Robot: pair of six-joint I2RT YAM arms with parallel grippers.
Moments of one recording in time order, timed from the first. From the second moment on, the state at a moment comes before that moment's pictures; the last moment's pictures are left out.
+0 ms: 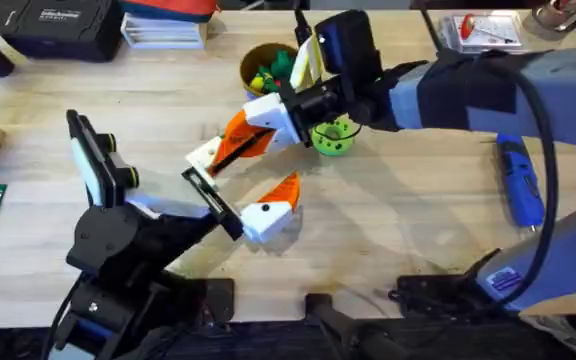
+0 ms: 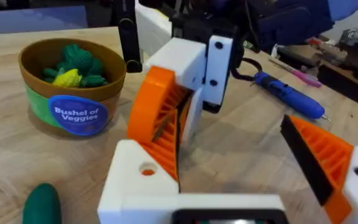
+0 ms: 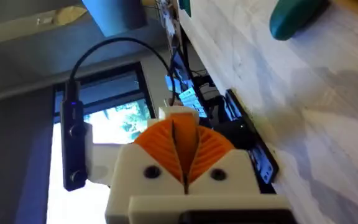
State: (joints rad) left arm -0.37 0.01 0.01 -0.06 0.50 -0.26; right arm 0.58 1.81 1.02 0.15 -1.20 1.13
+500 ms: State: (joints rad) left arm -0.37 0.01 0.01 -0.06 0.48 -0.28; right arm 0.60 1.82 1.02 0.19 -1.16 1.13
